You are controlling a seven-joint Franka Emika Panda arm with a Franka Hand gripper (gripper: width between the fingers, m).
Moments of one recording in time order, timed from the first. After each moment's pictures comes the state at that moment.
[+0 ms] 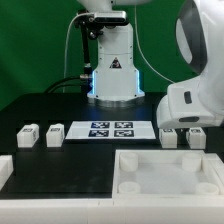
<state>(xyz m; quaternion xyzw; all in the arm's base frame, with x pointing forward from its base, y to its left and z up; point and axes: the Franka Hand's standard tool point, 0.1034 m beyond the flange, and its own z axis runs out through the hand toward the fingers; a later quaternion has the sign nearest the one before) 0.422 0.167 0.039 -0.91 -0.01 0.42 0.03</state>
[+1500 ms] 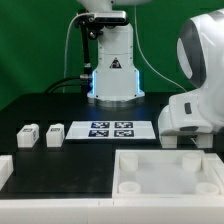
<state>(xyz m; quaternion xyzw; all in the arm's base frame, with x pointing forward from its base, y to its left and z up) 0.387 0.176 0.009 -0.91 -0.01 0.41 0.03</state>
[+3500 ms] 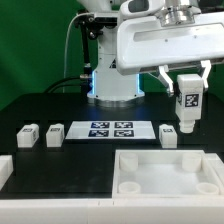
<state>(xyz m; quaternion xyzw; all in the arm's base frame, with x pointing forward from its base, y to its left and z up) 0.558 0.091 0.154 -0.95 -0.04 -0.31 0.05</state>
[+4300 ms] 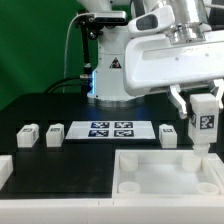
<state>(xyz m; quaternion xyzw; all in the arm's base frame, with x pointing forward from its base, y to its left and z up) 0.600 0.108 0.125 -0.95 -0.06 -0.31 0.06</state>
